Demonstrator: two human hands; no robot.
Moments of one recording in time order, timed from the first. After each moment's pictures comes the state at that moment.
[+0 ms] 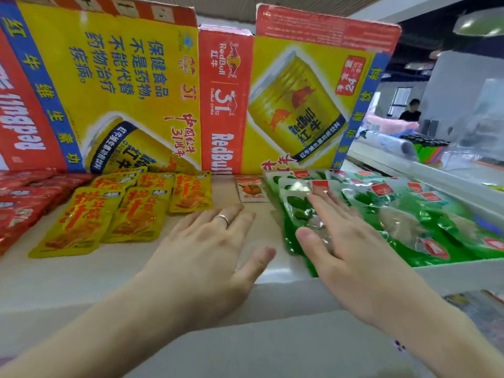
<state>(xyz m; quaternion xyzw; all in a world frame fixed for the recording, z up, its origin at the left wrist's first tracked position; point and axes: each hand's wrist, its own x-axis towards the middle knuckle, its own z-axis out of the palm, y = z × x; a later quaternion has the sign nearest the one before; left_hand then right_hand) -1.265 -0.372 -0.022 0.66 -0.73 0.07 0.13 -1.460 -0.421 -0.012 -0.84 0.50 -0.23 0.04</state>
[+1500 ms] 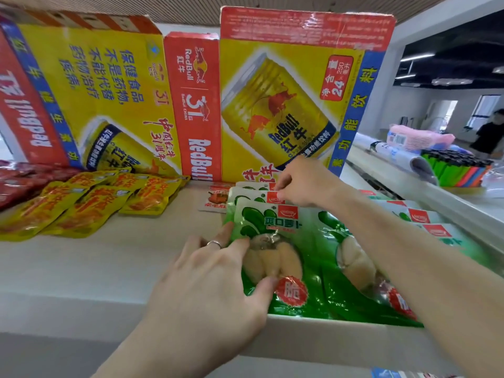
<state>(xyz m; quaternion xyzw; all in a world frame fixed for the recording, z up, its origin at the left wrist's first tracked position) -1.408 -0.413 -0.028 0.79 -0.57 0.06 0.24 -1.480 -0.629 0.029 -0.90 0.40 -0.16 0.06</state>
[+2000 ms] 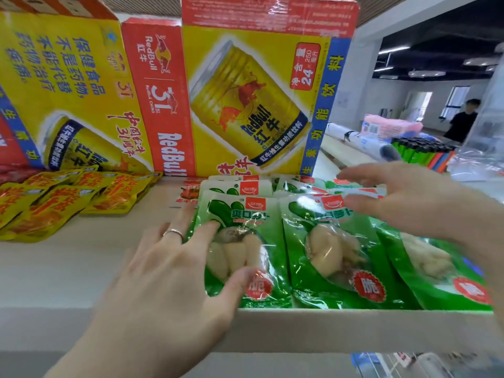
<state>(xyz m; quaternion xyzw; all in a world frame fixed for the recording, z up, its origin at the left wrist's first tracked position) -1.417 -0.412 -0.020 0.79 -0.57 0.05 0.22 -1.625 -0.564 0.058 -0.84 0.52 -0.14 0.10</state>
